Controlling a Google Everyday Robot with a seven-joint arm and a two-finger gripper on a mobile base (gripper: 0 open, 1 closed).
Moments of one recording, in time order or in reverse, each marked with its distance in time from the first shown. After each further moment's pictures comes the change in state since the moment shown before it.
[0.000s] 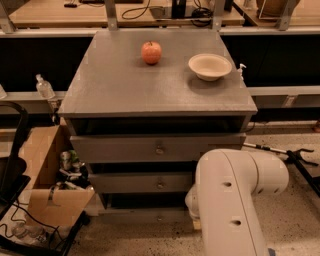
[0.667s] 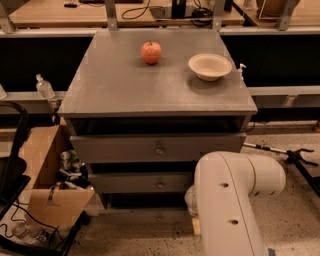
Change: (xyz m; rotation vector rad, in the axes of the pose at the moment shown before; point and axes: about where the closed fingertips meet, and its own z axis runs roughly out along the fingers) arm -0.006 -0.025 0.008 0.039 -0.024 -0.039
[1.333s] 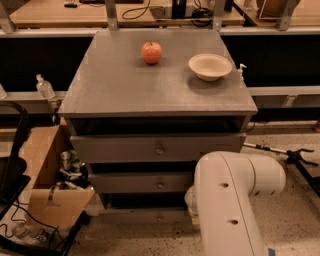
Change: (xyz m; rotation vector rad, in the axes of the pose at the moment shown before) arm 0.000 0.000 0.000 0.001 0.000 0.000
